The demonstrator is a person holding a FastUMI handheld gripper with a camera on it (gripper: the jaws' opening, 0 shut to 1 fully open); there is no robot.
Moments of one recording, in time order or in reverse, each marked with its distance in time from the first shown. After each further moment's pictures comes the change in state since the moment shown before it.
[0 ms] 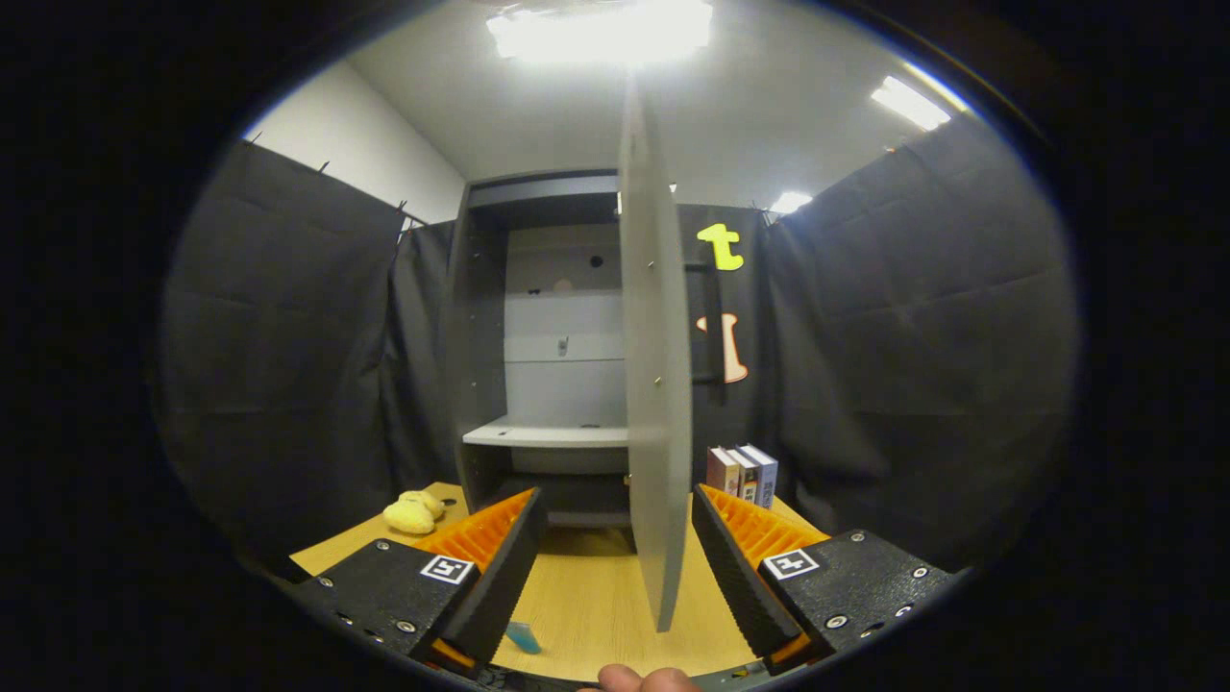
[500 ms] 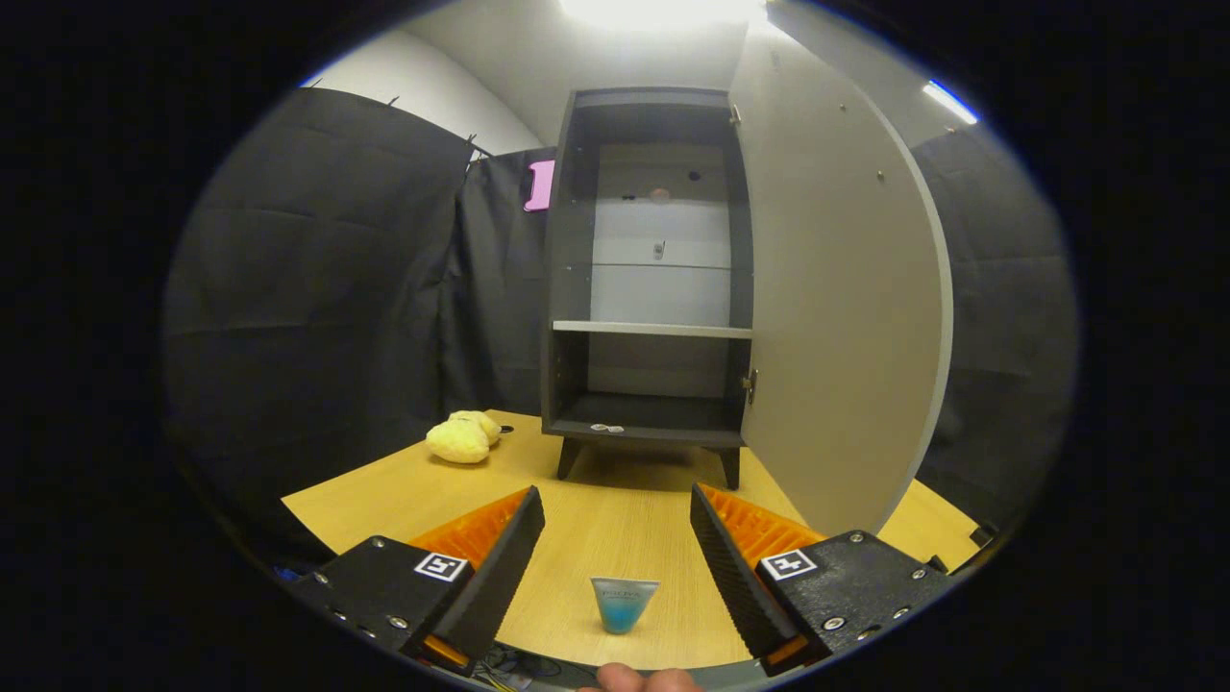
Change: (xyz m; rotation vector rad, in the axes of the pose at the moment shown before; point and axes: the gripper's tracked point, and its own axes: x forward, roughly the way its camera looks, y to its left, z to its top) arm 0.048 0.108 -0.161 -0.041 0.140 0.086
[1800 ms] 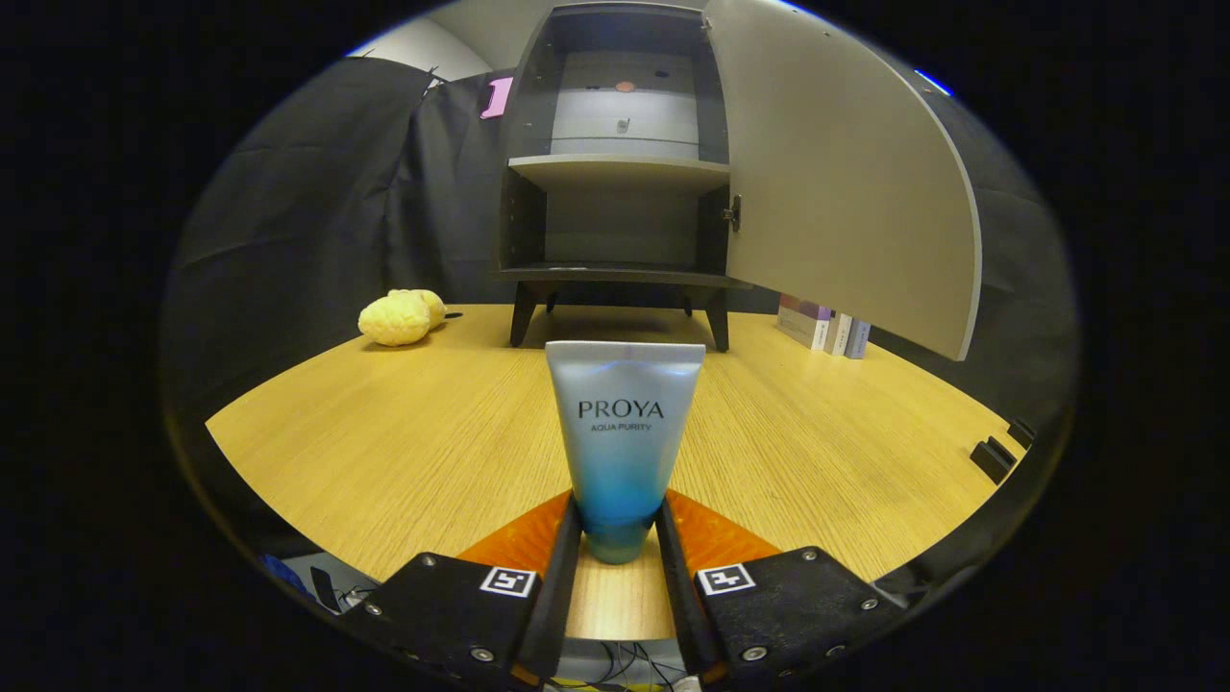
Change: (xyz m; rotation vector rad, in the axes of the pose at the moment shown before) arm 0.028 -0.006 -0.173 0.016 0.242 -0.132
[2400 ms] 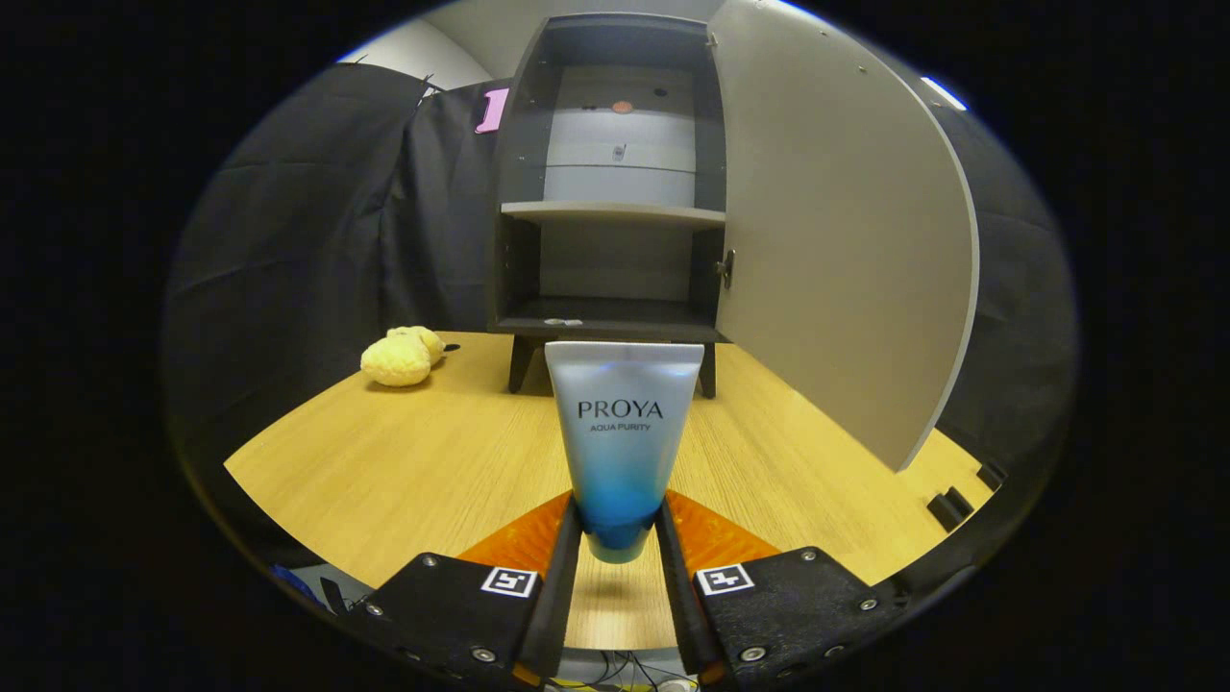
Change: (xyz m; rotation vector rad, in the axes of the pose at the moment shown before) arm -0.031 0.000 0.103 -0.008 -0.037 -0.002
